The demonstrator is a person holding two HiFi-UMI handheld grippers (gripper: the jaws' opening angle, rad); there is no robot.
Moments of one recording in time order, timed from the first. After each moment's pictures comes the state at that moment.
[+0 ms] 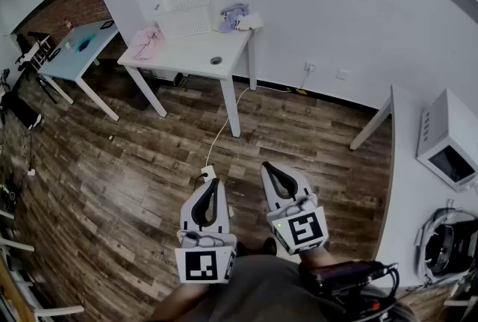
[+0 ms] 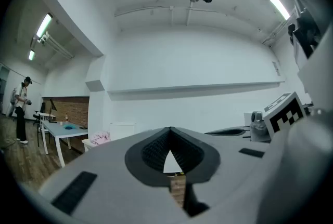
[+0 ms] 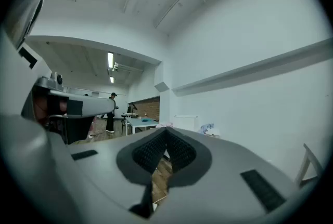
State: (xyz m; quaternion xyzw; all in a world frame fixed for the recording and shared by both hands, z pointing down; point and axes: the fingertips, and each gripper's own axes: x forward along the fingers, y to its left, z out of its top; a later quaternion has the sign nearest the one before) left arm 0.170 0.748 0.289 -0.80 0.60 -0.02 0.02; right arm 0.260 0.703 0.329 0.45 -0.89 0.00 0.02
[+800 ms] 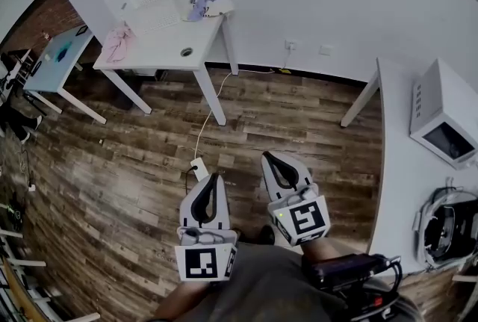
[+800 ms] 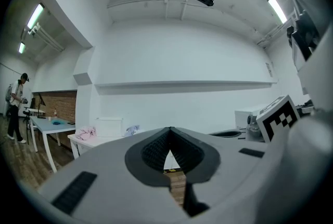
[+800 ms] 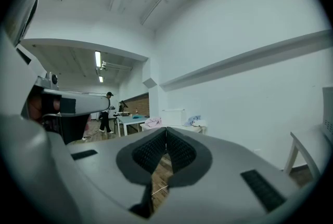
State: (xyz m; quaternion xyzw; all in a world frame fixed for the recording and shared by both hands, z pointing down) left arm 0.253 0.713 0.305 -0.82 0.57 -0.02 0.01; right arm 0.347 0.668 0.356 0.49 -0.87 0.04 0.02
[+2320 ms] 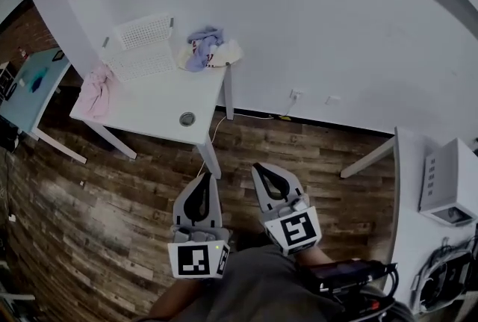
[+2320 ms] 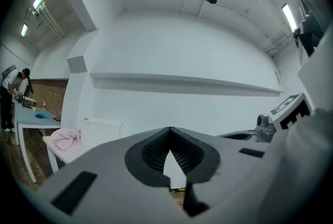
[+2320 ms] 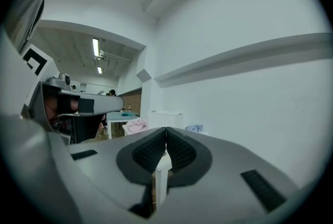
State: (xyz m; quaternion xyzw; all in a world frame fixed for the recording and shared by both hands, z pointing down) left arm 0.163 0.359 0.307 -0.83 0.56 0.02 -0.01; right arm 0.254 0.338 0.348 0.49 -0.87 -0.01 0.05
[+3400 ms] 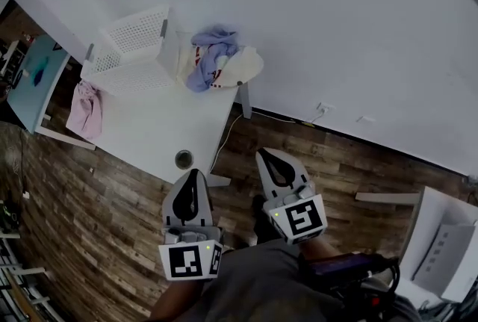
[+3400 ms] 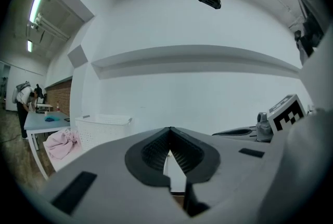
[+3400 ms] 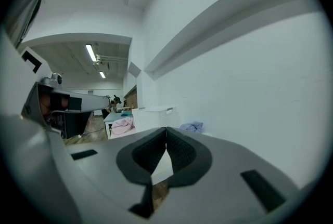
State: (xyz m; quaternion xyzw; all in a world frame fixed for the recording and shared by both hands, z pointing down) left arm 0.183 0.103 0.335 -0.76 0.65 -0.05 -0.03; right arm 0.296 0.054 0.387 0.43 -0.90 0.06 0.05
